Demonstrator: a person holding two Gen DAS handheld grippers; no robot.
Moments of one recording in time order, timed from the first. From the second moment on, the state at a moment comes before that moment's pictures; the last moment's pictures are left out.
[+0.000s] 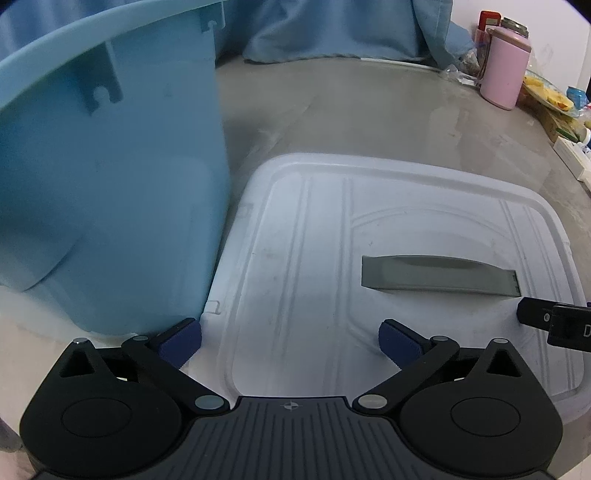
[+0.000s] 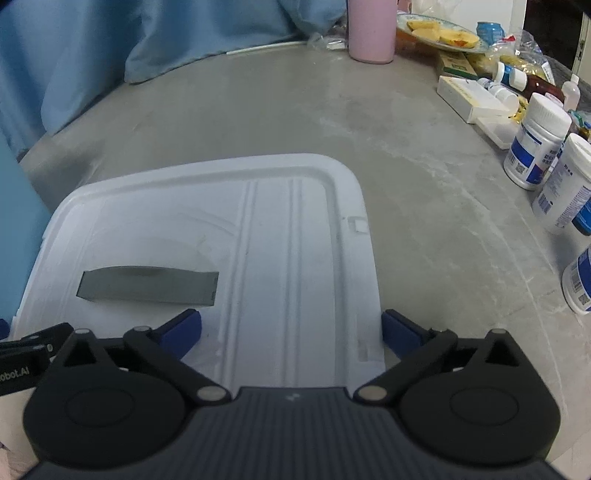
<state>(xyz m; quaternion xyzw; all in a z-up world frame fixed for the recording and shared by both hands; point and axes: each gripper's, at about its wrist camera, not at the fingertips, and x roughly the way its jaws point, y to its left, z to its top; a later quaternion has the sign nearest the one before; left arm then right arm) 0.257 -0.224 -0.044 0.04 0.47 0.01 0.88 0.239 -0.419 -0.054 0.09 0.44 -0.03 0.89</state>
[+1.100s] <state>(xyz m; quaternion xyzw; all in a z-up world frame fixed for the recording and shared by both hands) 0.211 -0.240 -0.040 0.01 0.49 -0.01 0.87 0.214 -0.425 -0.056 0.05 0.46 0.04 0.88</state>
